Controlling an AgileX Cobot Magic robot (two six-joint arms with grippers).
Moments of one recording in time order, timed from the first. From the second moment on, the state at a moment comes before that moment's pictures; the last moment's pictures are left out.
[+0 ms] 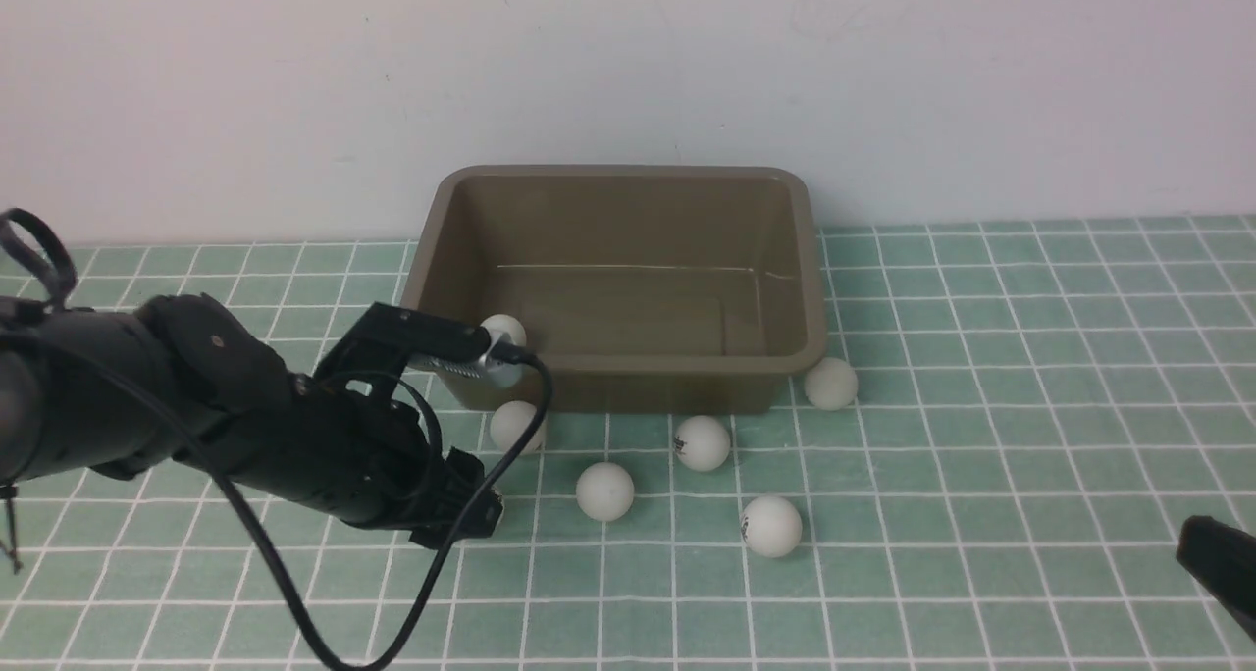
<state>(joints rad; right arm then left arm) 0.07 0.33 -0.43 0.86 0.68 -0.94 -0.24 1.76 -0.86 -0.76 0.38 0.77</state>
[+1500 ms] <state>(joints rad) 0.07 0.33 -0.43 0.86 0.67 -0.94 -0.28 1.67 -1.03 -1.64 0.19 1.88</state>
